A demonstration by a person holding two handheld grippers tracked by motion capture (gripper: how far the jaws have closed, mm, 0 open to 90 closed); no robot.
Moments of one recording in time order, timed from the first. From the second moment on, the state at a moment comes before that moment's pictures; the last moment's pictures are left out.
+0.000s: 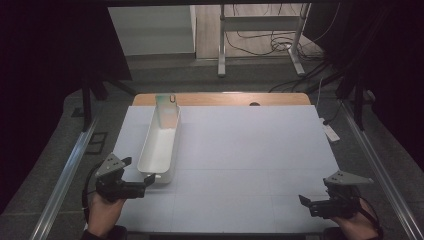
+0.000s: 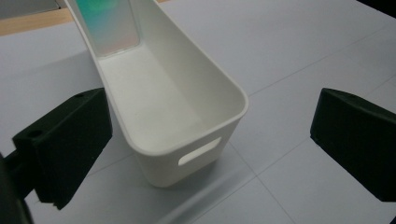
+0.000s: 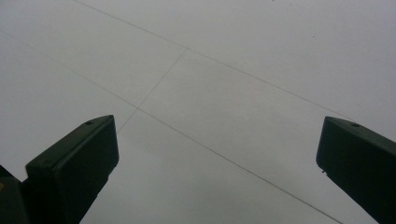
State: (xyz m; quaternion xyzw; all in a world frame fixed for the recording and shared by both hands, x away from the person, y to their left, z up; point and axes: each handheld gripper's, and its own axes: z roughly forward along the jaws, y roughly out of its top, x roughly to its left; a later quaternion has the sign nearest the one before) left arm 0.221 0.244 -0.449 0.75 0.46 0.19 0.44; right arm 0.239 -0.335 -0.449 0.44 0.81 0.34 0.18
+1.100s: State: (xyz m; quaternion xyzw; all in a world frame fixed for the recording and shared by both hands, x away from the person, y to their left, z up) left arm 0.195 0.258 -0.462 0.75 0.49 0.19 0.40; right arm 0.239 -0.335 -0.449 0.44 0.82 0.33 0.18
